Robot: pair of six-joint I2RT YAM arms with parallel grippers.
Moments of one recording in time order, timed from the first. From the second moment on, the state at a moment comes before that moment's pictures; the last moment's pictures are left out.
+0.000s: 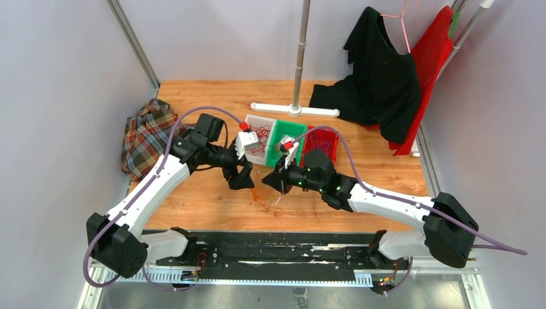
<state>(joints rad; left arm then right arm) -0.43 1.20 1.07 -0.81 0.70 0.48 0.95 1.28 0.71 0.28 -0.22 0.30</state>
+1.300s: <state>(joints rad) -0.43 1.04 1.15 -0.91 0.71 0.41 1.13 1.24 0.74 0.39 0.01 0.30</state>
